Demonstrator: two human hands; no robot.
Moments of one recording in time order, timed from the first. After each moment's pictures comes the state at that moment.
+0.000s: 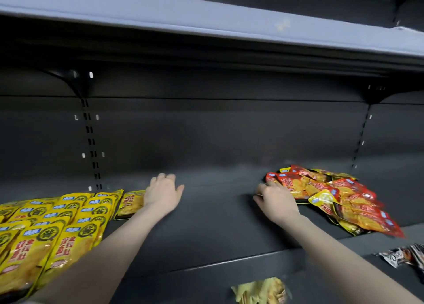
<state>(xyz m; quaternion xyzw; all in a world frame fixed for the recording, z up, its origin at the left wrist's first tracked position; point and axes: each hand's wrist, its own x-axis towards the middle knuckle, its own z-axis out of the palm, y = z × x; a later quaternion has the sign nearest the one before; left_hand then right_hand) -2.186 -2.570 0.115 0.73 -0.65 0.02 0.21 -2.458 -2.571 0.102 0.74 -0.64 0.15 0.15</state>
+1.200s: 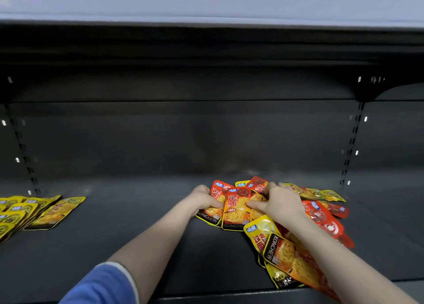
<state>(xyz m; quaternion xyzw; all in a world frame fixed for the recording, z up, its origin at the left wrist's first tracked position) -2.443 -2.679 0.106 0.70 -0.54 -0.37 0.29 -2.647 -2.663 0.119 0.73 -0.66 0.16 0.02</state>
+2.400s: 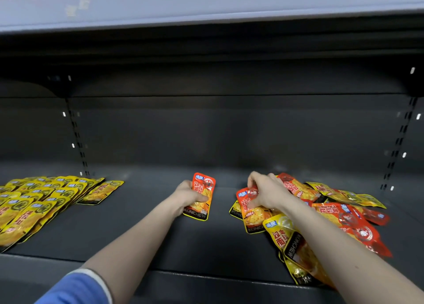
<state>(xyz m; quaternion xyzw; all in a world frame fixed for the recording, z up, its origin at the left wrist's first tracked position) -2.367 -2.631 0.096 0.70 -0.42 -0.37 0.45 -2.589 -2.679 0.130 0.85 -0.51 0.14 -0.08</state>
